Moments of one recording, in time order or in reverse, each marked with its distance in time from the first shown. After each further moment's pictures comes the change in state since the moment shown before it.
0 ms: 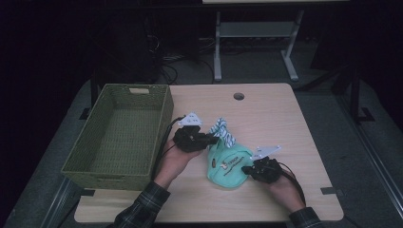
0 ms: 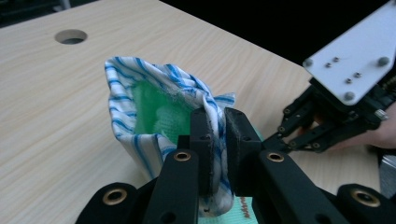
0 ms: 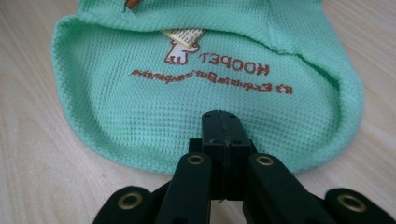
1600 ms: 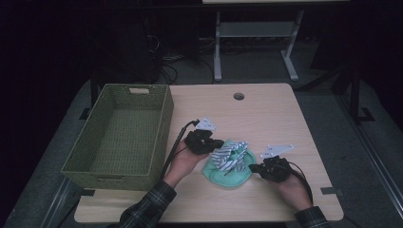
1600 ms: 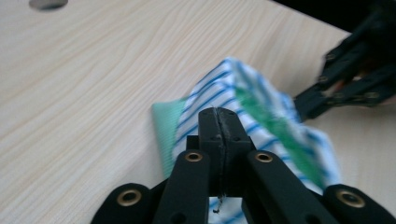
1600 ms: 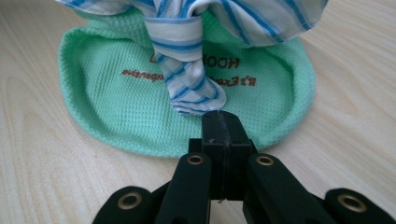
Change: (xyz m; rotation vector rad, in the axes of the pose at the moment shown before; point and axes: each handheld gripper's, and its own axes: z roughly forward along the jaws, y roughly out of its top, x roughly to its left) left arm 0.011 -0.012 0.045 0.155 0.042 0.039; right arm -0.013 -0.012 -0.020 -0.048 -0.001 0.036
